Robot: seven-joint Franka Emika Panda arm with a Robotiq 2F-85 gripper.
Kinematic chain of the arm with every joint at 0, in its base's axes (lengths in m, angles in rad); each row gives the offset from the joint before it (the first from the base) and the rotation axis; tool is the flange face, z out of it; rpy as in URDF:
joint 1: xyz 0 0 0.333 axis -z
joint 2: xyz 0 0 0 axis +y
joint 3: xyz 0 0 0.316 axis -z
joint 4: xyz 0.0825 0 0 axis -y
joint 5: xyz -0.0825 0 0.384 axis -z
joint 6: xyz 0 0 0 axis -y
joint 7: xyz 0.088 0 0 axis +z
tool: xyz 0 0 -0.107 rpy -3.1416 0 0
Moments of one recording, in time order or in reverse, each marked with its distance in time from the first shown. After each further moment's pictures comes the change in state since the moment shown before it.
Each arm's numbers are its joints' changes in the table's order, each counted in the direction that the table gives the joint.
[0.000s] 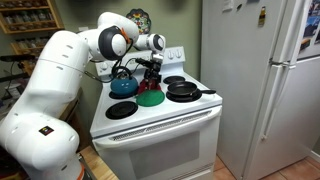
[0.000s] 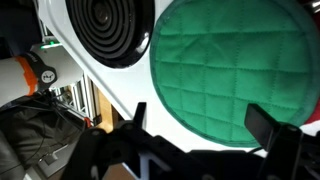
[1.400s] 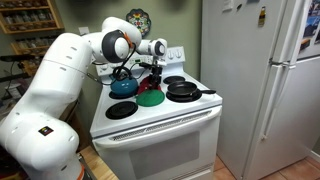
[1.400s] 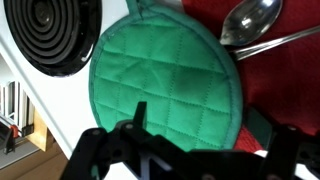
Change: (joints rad) arm 0.008 0.040 -0.005 -0.023 -0.075 0.223 0.211
